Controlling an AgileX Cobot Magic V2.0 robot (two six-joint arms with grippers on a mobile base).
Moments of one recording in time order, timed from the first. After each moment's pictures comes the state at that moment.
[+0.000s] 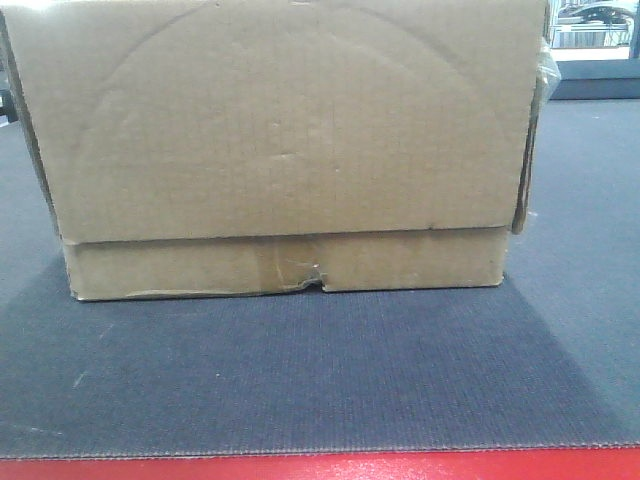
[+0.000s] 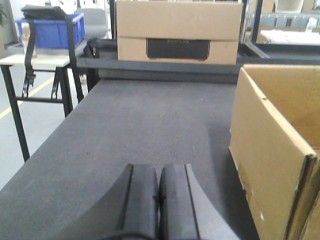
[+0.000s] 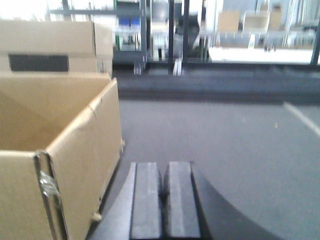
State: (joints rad) left arm 0.08 0.24 -0.46 0.21 0.37 -0.19; right arm 0.14 0.23 -0.37 -0.07 0.18 0.10
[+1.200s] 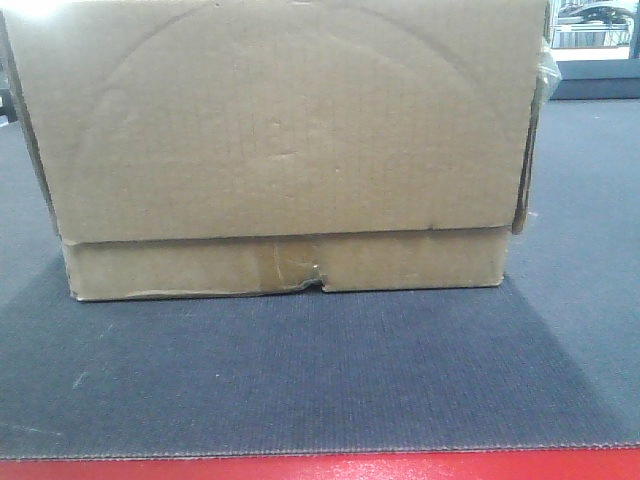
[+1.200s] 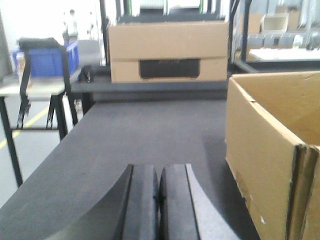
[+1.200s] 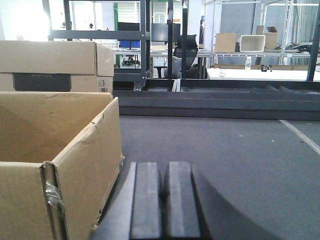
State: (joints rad) left arm 0.08 0.09 -0.27 0.12 0.21 -0.05; right arm 0.14 0.17 -0.36 -0.07 0.19 0.10
